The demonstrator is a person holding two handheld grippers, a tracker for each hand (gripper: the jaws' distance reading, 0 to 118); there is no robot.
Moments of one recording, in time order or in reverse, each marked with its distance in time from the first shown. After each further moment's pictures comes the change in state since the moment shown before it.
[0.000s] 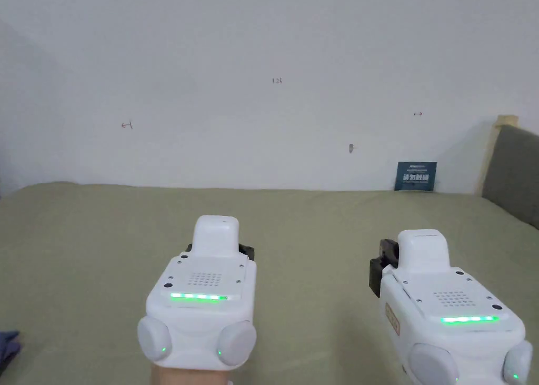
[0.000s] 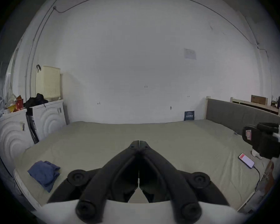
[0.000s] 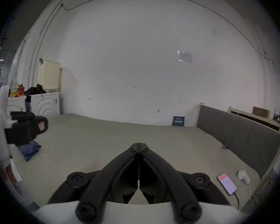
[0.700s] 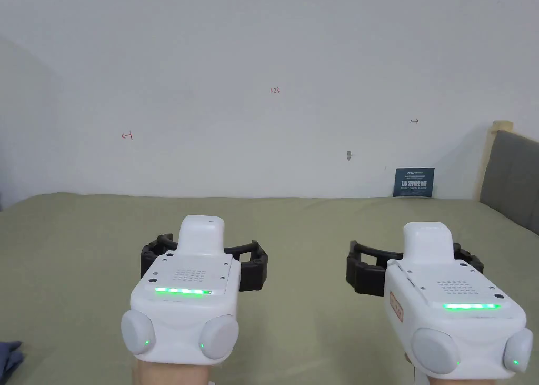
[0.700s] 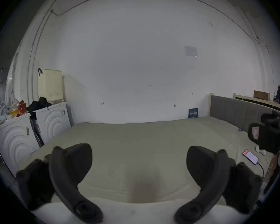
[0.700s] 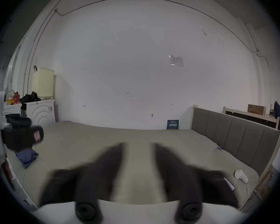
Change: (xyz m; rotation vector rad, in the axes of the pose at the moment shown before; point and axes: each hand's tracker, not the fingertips) left arm -0.017 0.014 -0.004 0.008 0.036 -0.034; right arm 0.003 0.008 -0.006 -0.017 -0.039 -0.032
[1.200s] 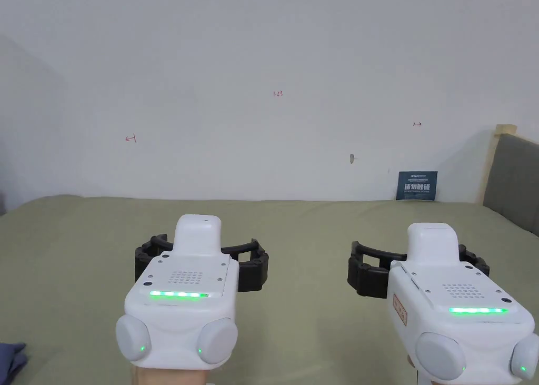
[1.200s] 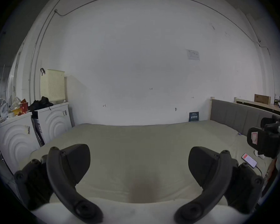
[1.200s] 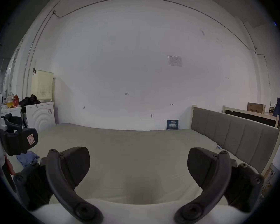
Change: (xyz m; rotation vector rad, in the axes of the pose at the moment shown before) left arm -0.006 0.005 0.015 0.005 0.012 0.019; right arm -0.005 0.011 0.010 0.046 0.015 -0.006
